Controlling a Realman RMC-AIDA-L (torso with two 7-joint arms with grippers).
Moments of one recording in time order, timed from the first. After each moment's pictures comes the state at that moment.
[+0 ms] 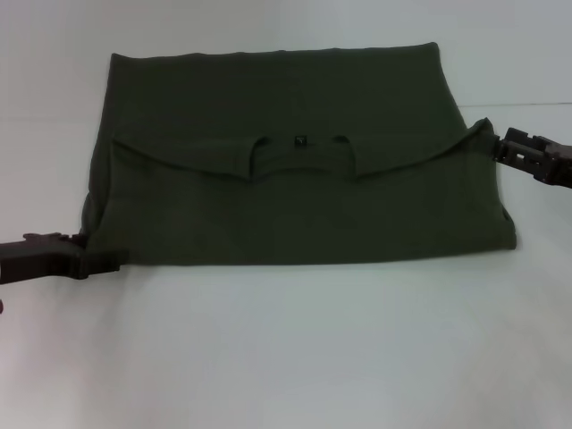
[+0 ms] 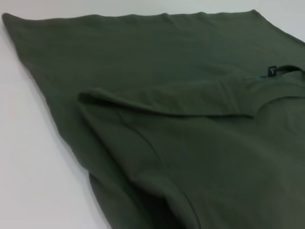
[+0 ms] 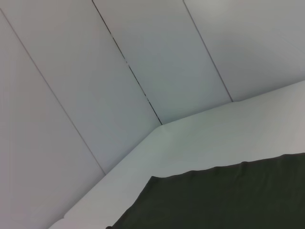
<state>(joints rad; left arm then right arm) -0.56 -2.08 0.55 0.69 2.36 1.10 -1.72 0.54 2.06 -0.26 -0.61 -2.00 -1.44 1.60</state>
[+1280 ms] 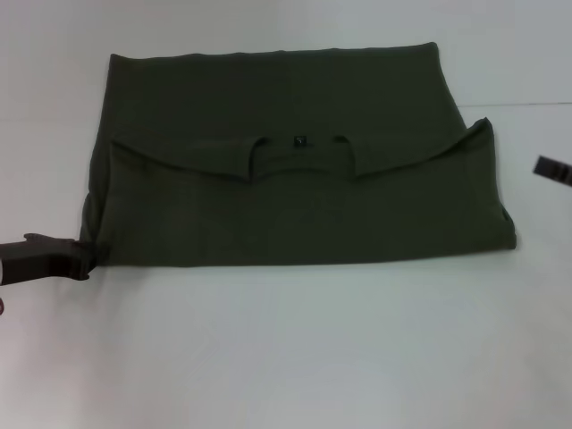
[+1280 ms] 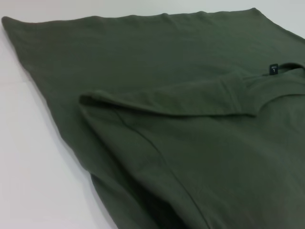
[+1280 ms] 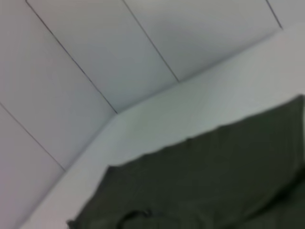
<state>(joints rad) -0.56 -2.09 0.55 0.70 2.35 1.08 -1.70 0.48 1.97 -0.29 -0.61 -2.06 -1.41 1.80</state>
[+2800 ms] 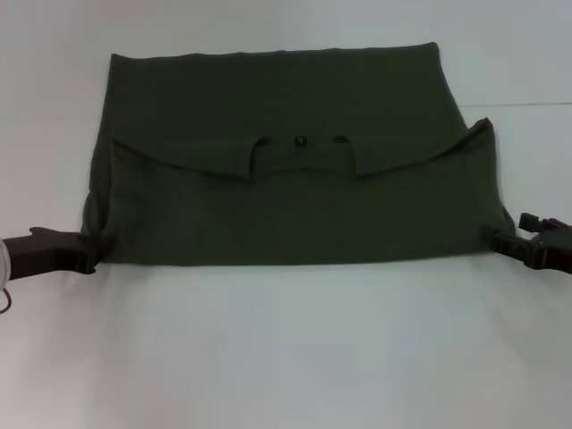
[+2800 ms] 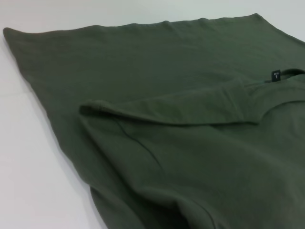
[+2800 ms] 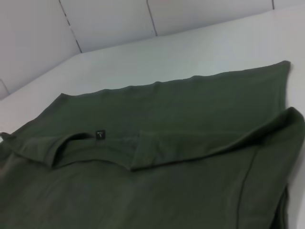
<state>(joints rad) -0.56 -2.11 0.55 0.70 2.34 1.05 -1.69 0.48 2.08 -0.26 -0.47 -2.10 -1.13 1.32</state>
